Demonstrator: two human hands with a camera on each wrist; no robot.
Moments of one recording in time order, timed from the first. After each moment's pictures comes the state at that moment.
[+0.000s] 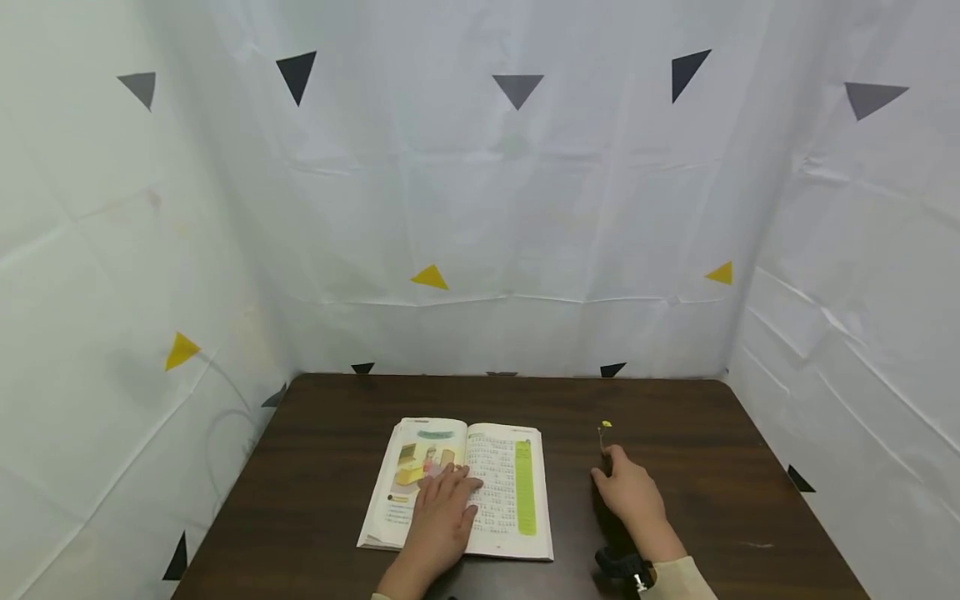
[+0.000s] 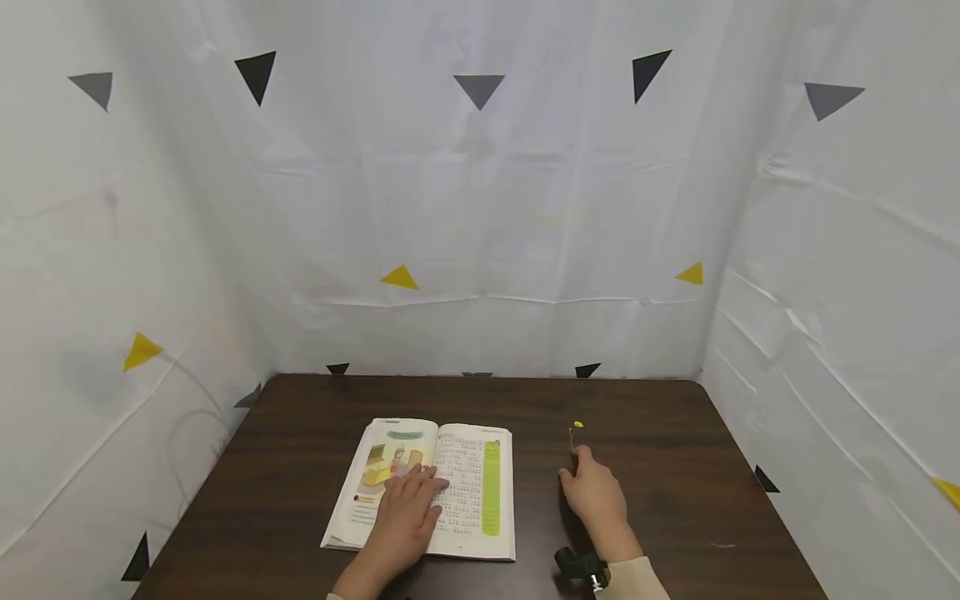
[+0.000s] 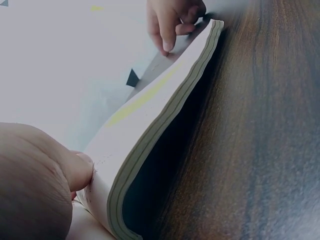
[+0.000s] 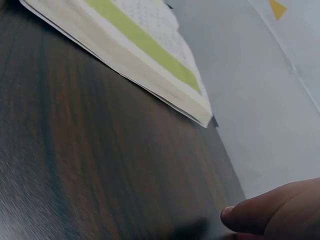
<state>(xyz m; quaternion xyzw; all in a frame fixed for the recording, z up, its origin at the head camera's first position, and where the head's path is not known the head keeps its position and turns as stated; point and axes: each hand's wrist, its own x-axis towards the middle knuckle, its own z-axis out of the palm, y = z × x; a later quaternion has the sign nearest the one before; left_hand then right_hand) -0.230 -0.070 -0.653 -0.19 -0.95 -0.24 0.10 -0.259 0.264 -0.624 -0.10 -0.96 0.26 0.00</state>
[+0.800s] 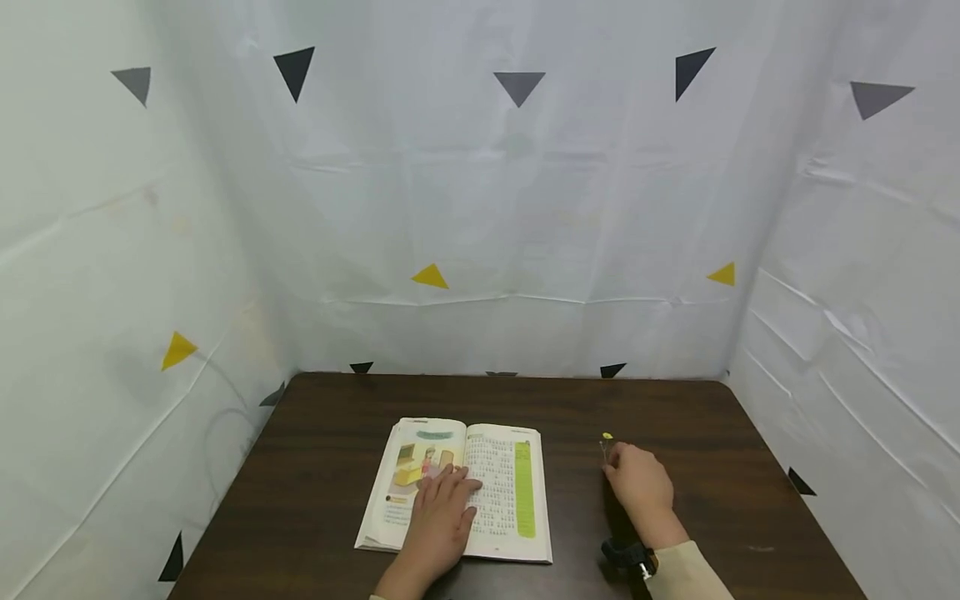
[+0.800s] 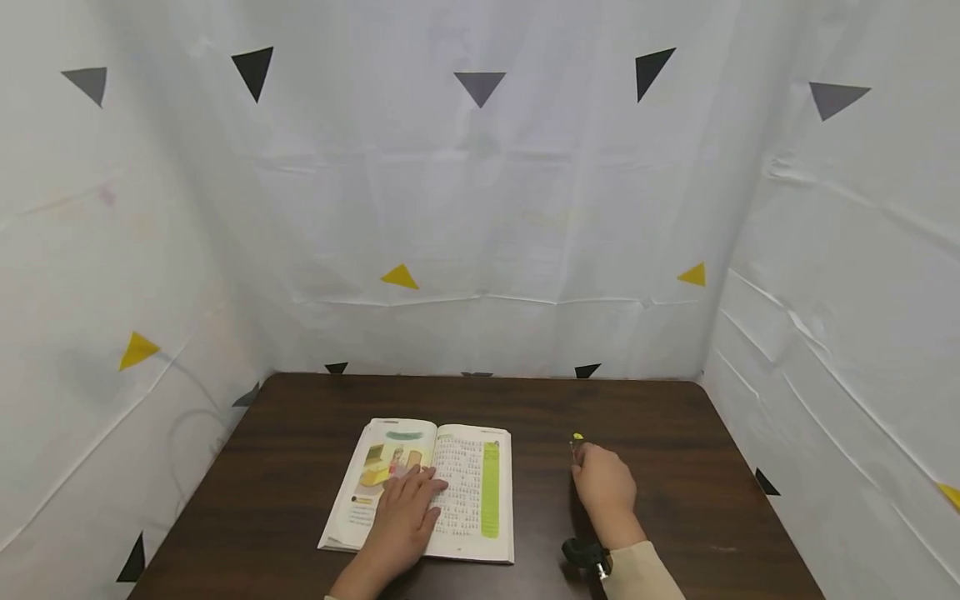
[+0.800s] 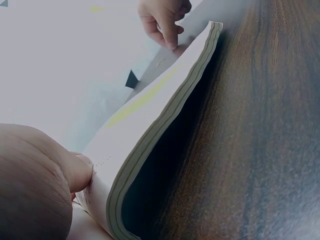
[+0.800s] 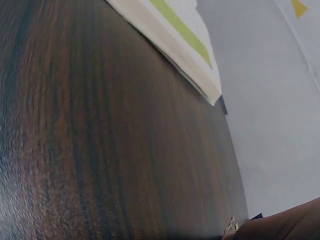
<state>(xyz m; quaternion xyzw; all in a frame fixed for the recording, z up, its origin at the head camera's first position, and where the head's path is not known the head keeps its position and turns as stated) -0.229 -0.069 -0.651 -0.20 -0.94 -0.24 0.10 -0.273 0.281 -0.615 -0.09 -0.98 0.18 0.05</state>
